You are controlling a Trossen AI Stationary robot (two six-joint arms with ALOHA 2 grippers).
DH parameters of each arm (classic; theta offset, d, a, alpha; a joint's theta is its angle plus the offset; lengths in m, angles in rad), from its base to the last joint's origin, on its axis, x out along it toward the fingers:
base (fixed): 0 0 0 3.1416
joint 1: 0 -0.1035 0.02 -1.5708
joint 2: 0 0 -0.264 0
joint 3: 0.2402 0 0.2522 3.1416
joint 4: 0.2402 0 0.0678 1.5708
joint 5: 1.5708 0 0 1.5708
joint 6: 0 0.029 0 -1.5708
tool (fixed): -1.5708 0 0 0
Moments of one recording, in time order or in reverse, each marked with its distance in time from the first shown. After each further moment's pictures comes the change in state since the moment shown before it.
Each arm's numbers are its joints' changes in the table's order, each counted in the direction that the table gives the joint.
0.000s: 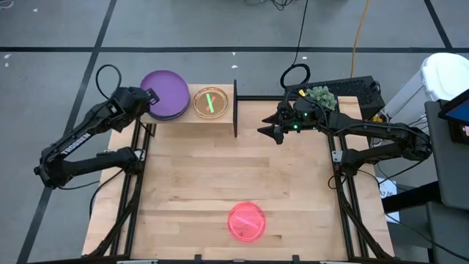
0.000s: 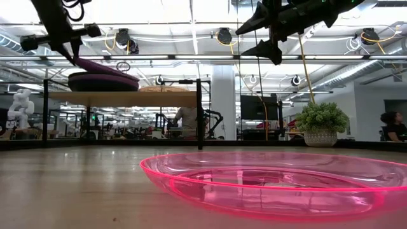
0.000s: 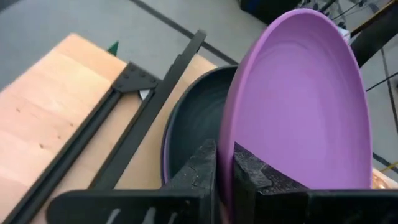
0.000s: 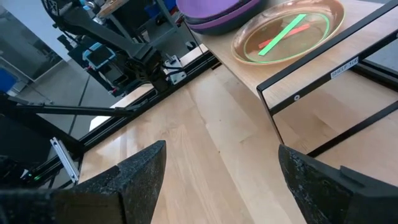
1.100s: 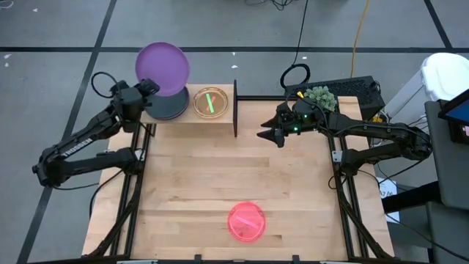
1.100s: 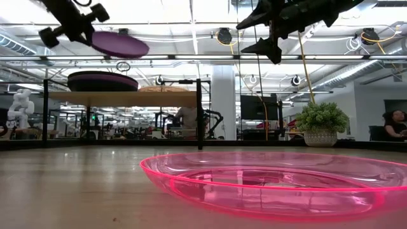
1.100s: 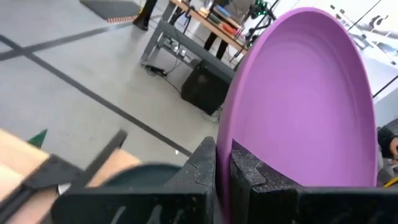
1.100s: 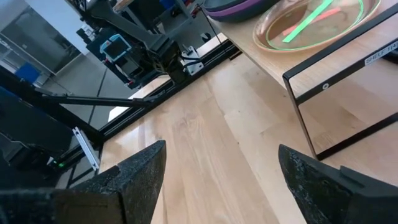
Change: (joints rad) left arm 0.099 0.070 -0.137 -0.608 0.312 0.282; right arm -0.024 0.000 0.000 0.001 0.056 0.025
